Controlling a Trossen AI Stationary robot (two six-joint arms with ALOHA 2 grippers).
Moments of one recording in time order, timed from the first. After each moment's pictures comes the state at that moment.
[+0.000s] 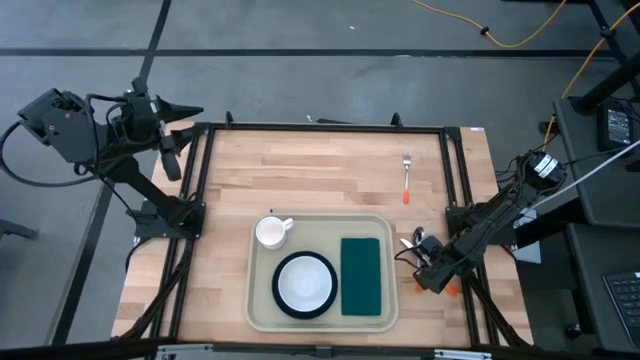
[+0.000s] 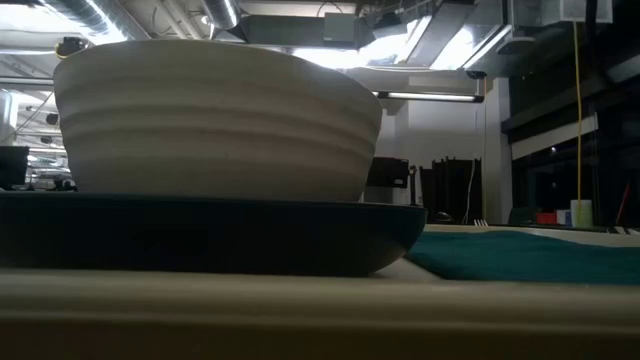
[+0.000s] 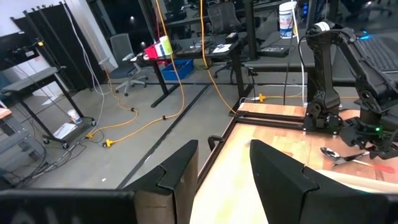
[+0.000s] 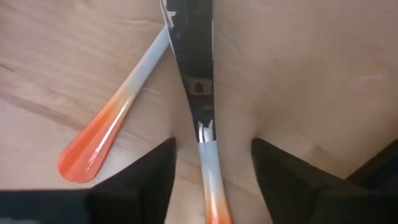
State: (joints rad) left arm -0.61 1.29 2.35 -1.57 -1.11 -0.28; right arm 0.82 1.36 0.54 -0.70 -0.10 1.82
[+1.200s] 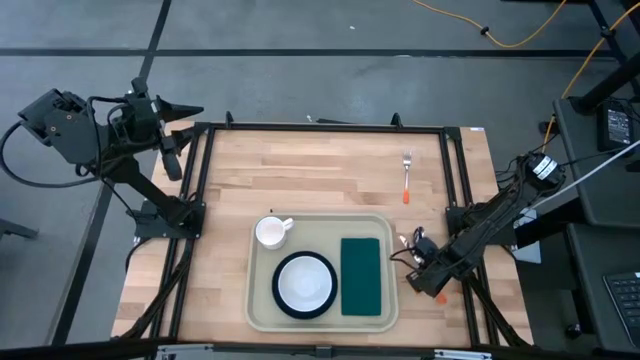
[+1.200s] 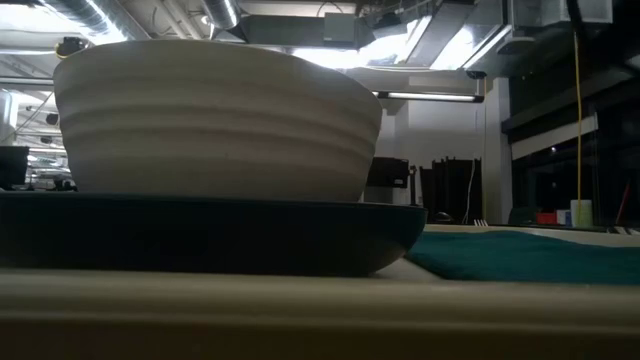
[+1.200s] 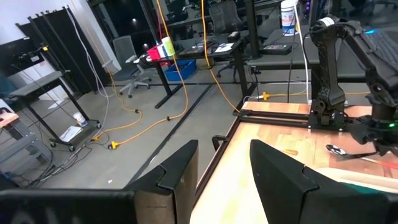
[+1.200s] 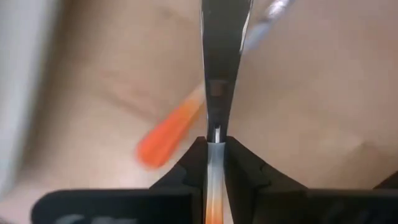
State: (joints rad) left arm -0.61 1.30 2.35 -1.57 -1.12 -0.26; right arm 0.79 1.37 0.65 -0.72 -0.04 1.82
